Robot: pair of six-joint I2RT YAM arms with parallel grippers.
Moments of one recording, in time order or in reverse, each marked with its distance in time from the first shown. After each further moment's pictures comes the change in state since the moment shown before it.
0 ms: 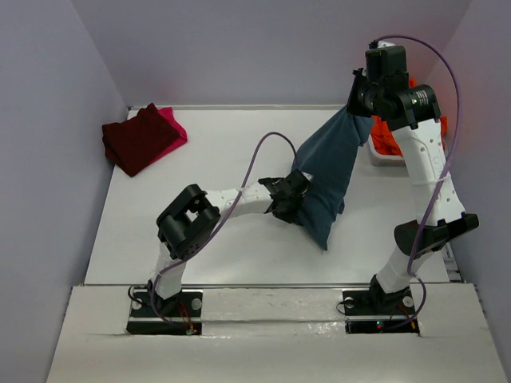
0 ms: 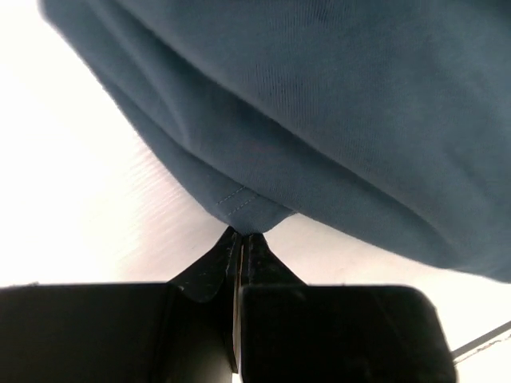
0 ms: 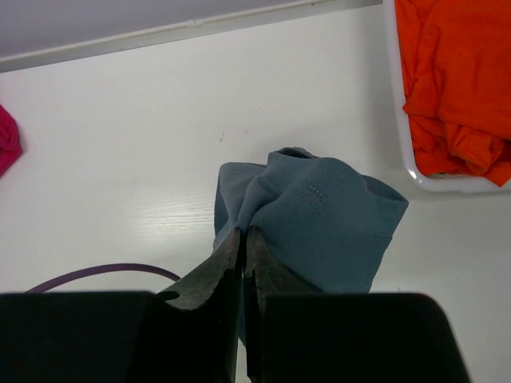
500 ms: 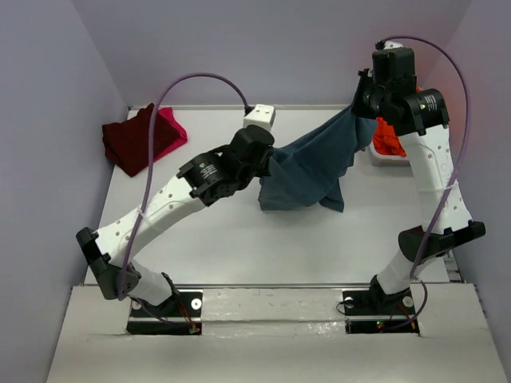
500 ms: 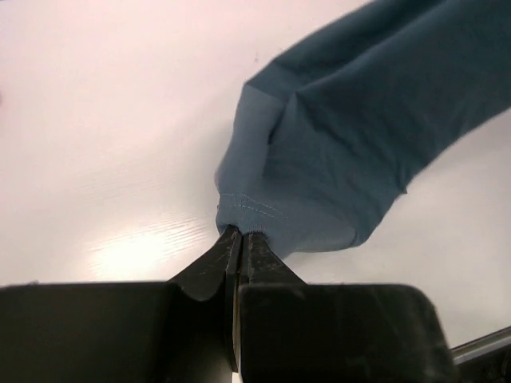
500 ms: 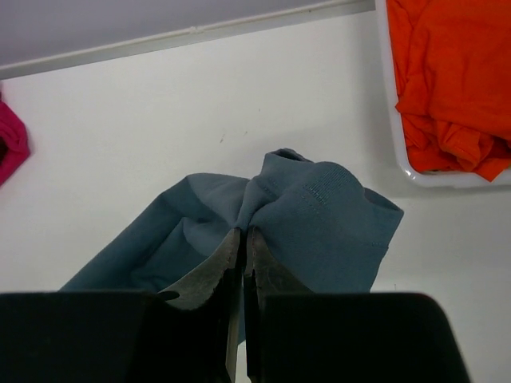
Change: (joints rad) left arm 0.000 -0.514 0.235 -0.274 -0.456 0.019; right arm 0.000 -0.046 -0.022 0.000 0.005 0.001
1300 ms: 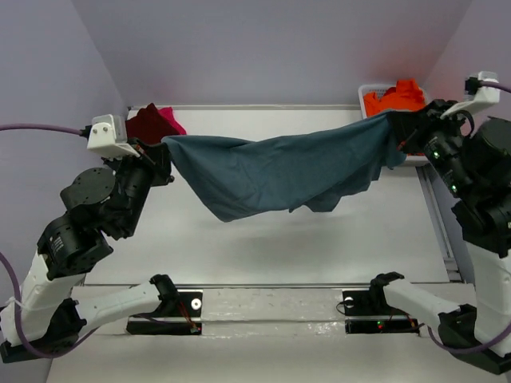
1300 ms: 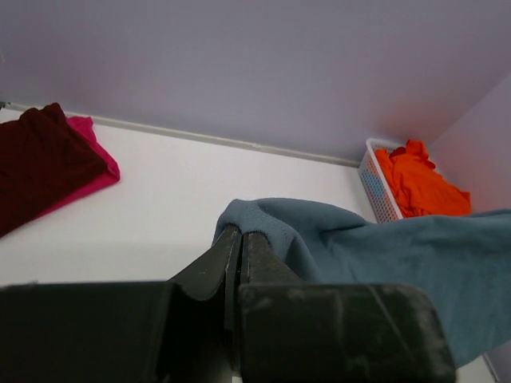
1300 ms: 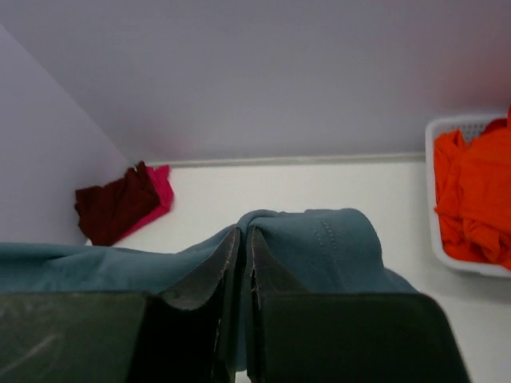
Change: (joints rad) left arm 0.000 -0.640 -0.119 0.027 -0.320 0.048; right arm 0.000 -0.649 -0.476 0.364 -0.164 -0.051
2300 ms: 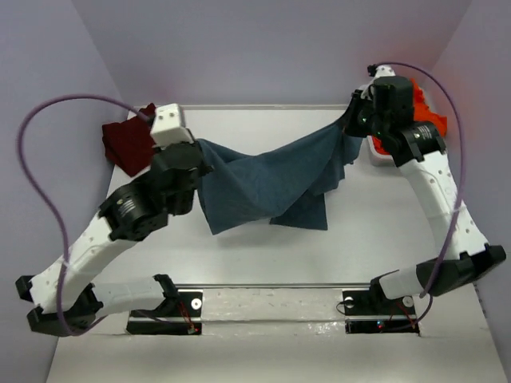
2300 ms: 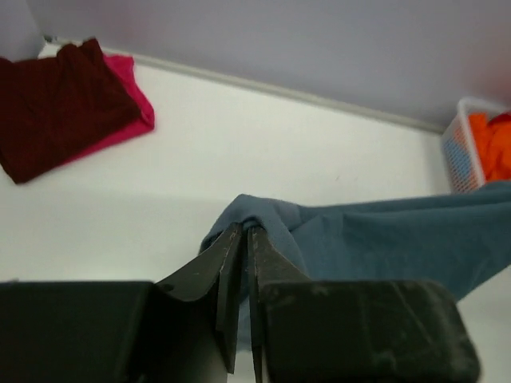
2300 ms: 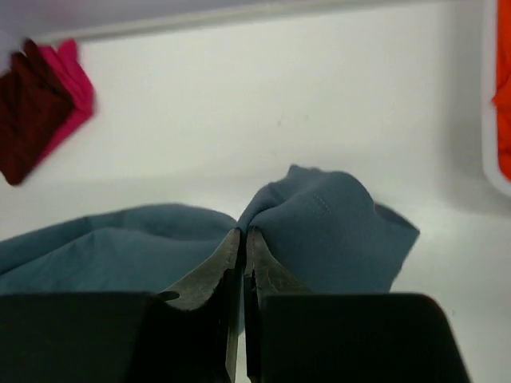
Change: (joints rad) left arm -0.002 0.190 0.015 -0.048 -0.150 -0.135; right arm 0.000 0.354 -0.010 -0.002 -0.034 0.048
